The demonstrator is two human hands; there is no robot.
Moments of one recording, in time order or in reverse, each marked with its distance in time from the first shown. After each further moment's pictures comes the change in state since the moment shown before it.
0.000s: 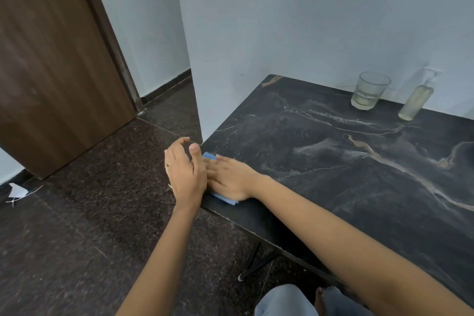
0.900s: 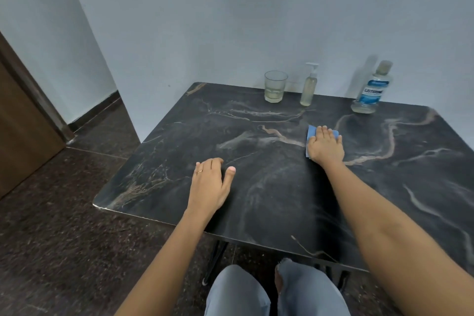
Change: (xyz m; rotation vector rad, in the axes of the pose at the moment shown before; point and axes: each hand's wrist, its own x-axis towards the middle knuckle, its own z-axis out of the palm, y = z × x) left_hand -0.102 0.117 0.074 0.182 -0.697 0.335; right_hand -0.321 0.171 -0.019 0.078 0.340 1.486
